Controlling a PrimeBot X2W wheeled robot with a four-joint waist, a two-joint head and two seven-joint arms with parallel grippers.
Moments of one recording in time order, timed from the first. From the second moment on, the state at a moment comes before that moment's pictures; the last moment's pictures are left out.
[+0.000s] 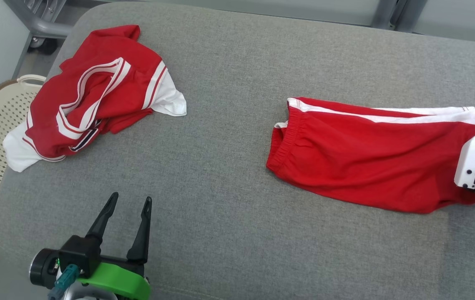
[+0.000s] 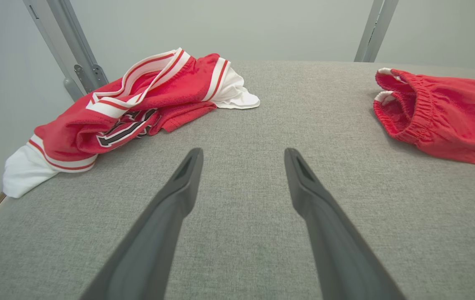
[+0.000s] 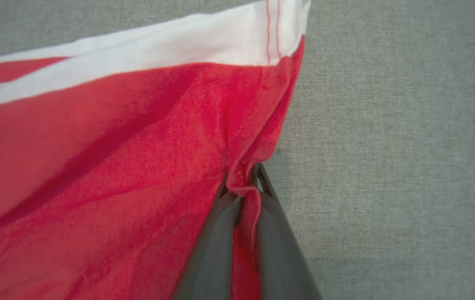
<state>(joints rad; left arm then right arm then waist) -0.04 0.23 -0.26 0.15 -0.30 -0.06 -0.24 -0.56 -0.20 -0.37 0.54 -0.03 0.13 0.68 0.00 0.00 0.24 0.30</state>
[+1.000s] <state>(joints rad) 0.01 0.24 -0.29 0.16 -0.33 -0.05 -0.23 -0.60 -0.18 -0.05 0.48 0.06 0.13 0.71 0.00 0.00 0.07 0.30</state>
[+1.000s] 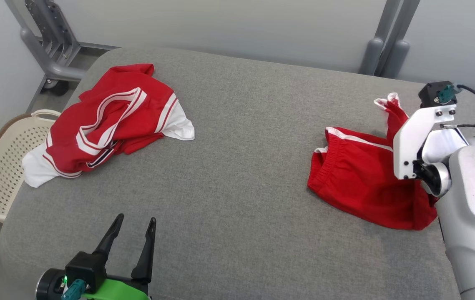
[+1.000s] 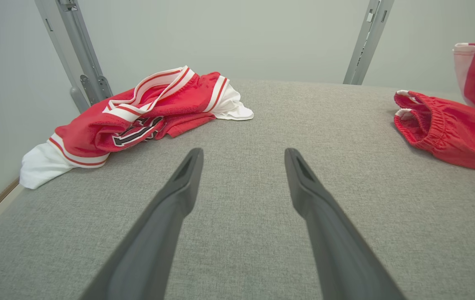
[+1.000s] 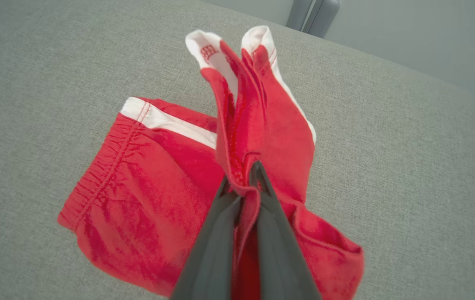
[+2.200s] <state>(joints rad) 0.03 0.25 -0.30 0.19 -0.35 -0.03 -0.25 -0.71 -0.14 0.01 0.71 0.22 0.13 0.49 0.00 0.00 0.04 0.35</state>
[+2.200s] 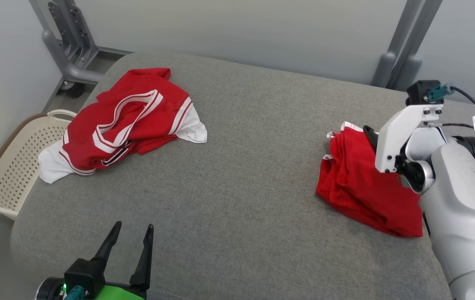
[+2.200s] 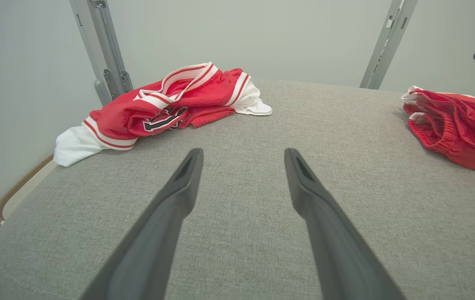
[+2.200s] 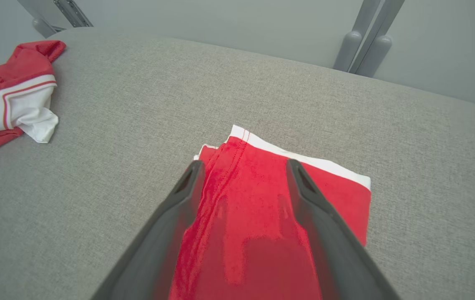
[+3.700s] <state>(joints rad) 0.00 0.28 -0.33 0.16 -0.36 -0.02 -0.24 -0.59 -0.08 -0.38 0.82 0.03 0.13 0.39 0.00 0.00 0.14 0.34</state>
